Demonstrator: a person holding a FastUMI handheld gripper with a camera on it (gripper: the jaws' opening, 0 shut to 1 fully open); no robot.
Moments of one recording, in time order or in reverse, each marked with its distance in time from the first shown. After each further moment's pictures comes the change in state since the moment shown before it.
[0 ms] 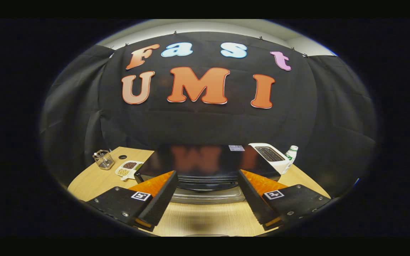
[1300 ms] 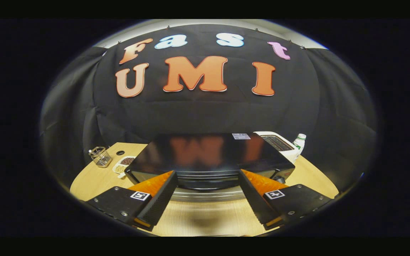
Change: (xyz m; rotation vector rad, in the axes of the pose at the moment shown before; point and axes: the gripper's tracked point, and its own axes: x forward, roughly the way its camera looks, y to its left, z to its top) arm 0.030 -0.003 -0.020 0.042 0.089 0.000
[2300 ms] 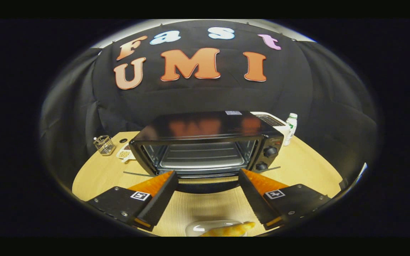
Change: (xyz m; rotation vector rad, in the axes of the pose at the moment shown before) arm -0.070 -0.009 -0.081 0.041 0.121 0.007
